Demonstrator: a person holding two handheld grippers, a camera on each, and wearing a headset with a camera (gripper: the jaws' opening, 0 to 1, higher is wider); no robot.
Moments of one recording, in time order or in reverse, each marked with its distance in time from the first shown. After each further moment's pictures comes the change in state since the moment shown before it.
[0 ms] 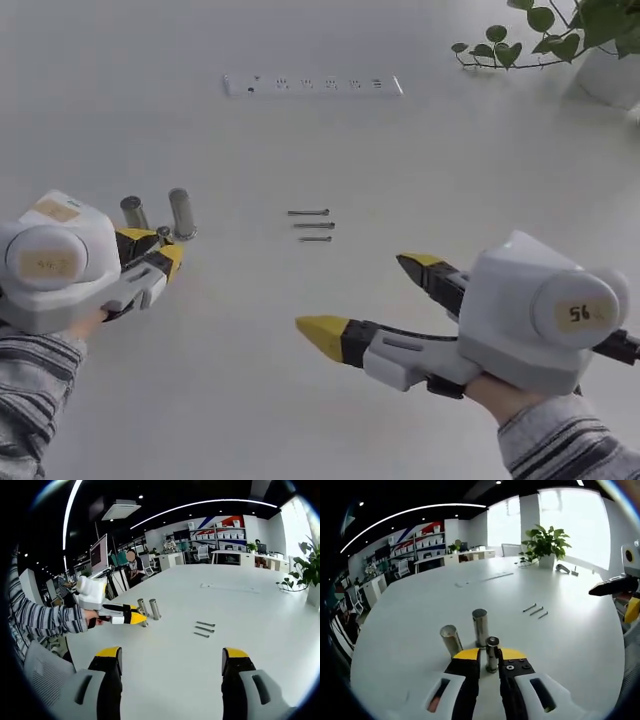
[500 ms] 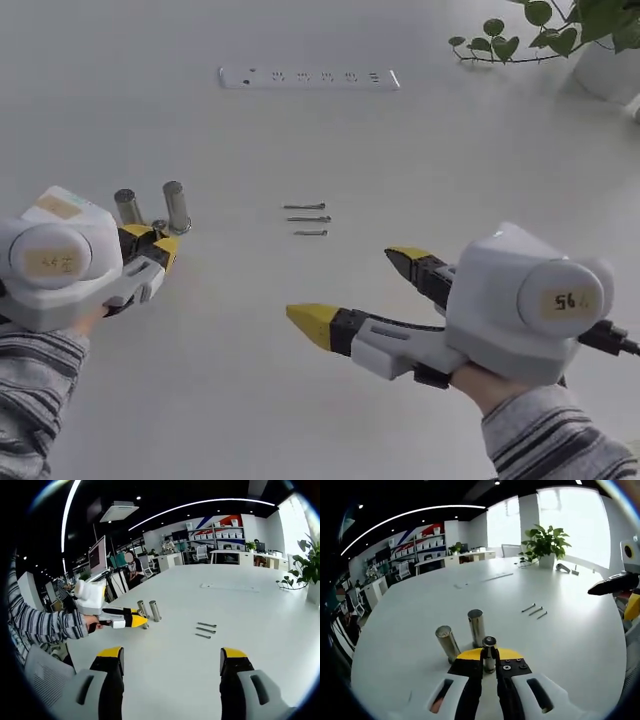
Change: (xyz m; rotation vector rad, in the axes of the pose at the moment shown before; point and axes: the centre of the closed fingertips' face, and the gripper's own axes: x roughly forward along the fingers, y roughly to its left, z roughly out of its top) left arm 0.001 -0.006 0.001 0.015 -0.008 0.016; right arm 0.003 0.001 0.003 0.019 -0.007 -0.003
